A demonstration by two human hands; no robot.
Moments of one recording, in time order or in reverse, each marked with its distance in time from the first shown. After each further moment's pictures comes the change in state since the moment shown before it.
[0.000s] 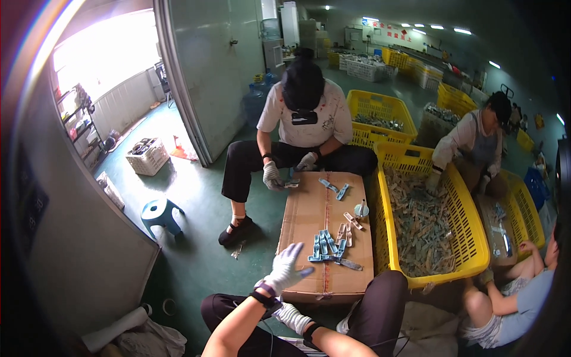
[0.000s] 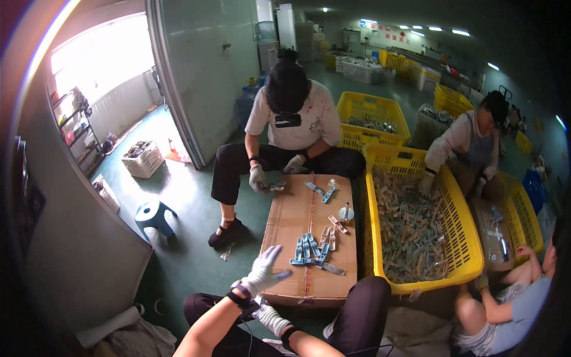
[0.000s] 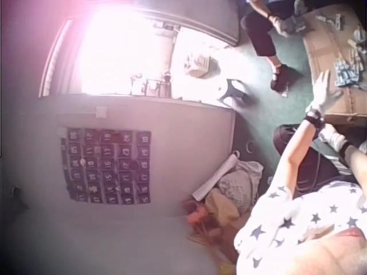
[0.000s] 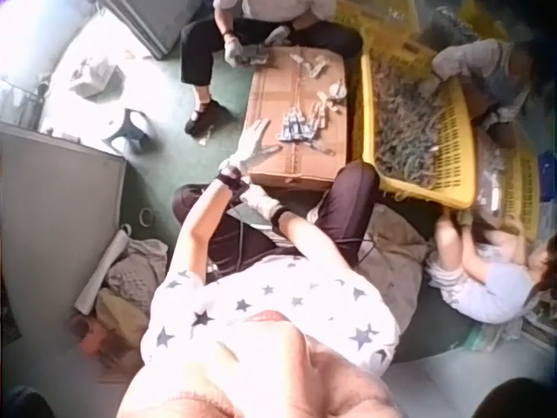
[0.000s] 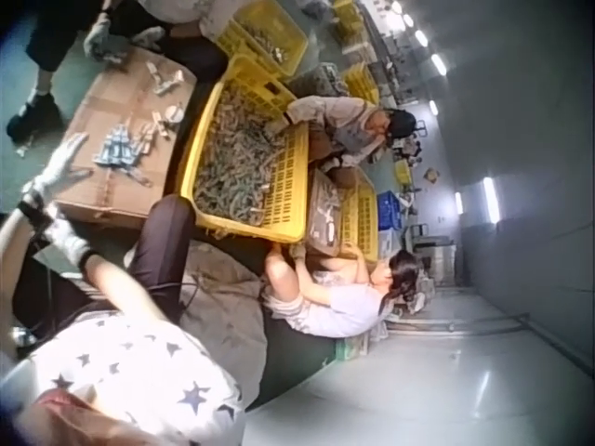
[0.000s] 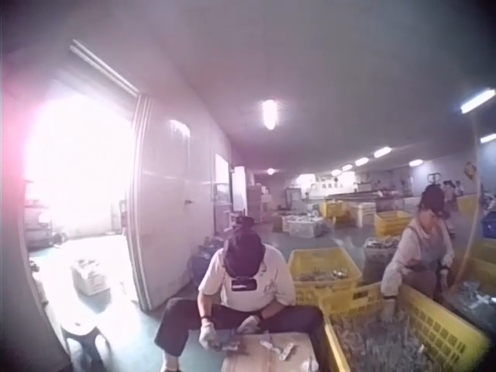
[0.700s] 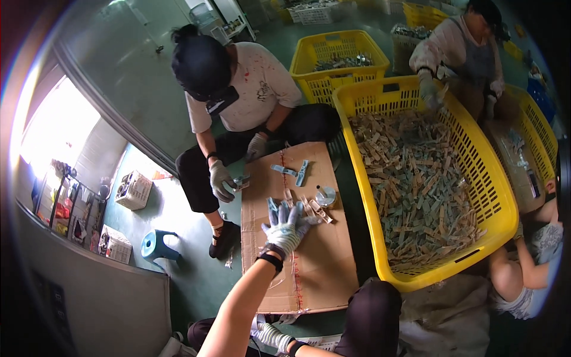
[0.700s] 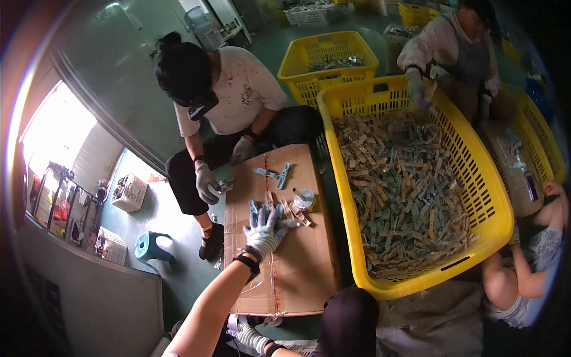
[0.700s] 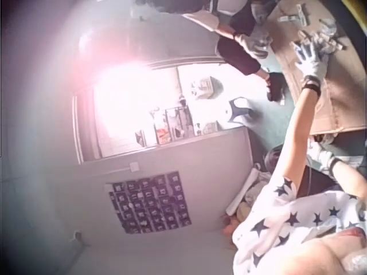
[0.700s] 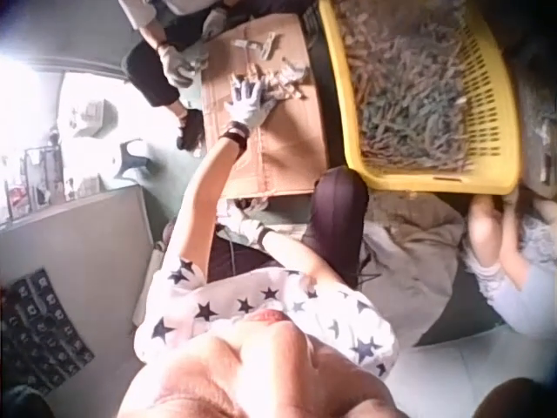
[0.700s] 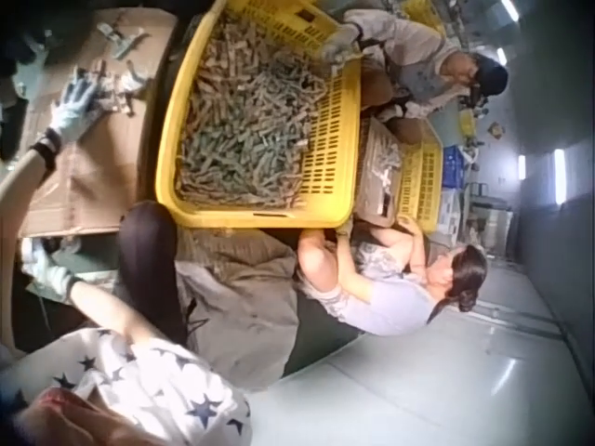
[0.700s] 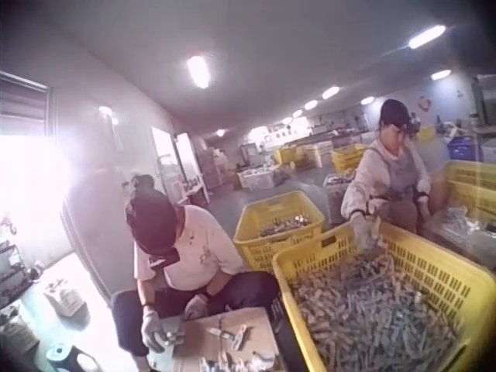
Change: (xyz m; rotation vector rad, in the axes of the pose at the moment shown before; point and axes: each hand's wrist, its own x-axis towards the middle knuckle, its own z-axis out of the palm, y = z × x) left_hand 0.199 0.015 0.139 0.453 -0.362 -0.233; right_hand 0.005 -0.008 0.048 1.505 -0.151 0.346
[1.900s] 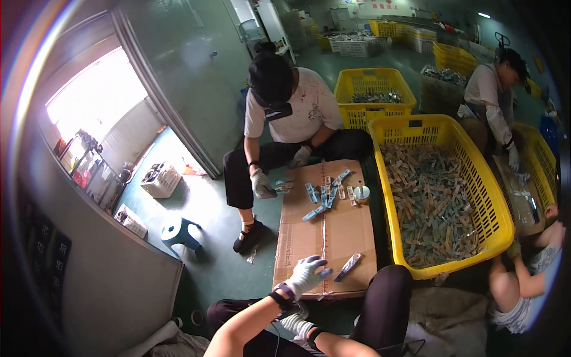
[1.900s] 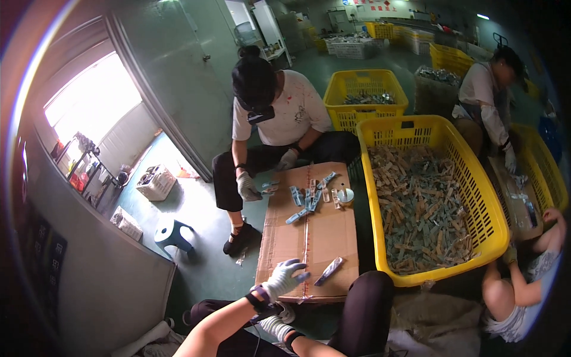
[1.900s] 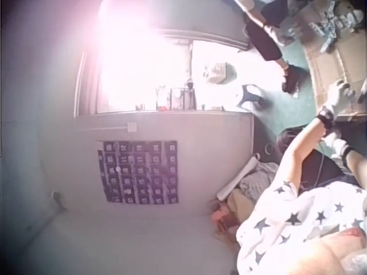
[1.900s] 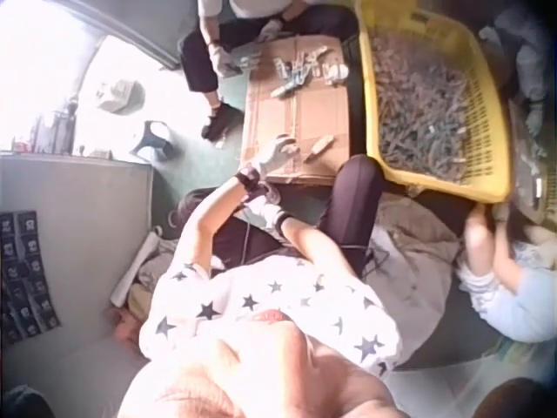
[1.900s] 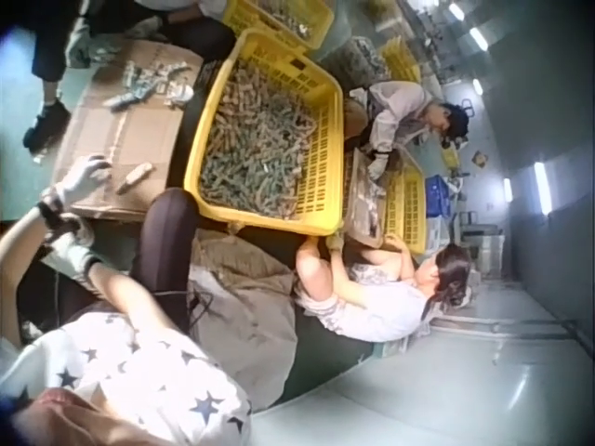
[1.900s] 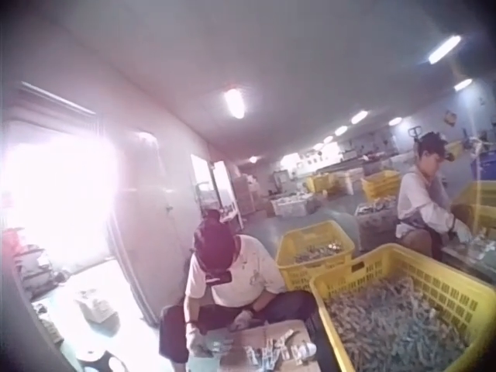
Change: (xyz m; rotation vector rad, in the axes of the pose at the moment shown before) left_hand -0.190 -0.050 0.023 -0.384 0.237 0.269; right_hand -0.067 -0.032 0.068 -2.202 -0.056 -1.023
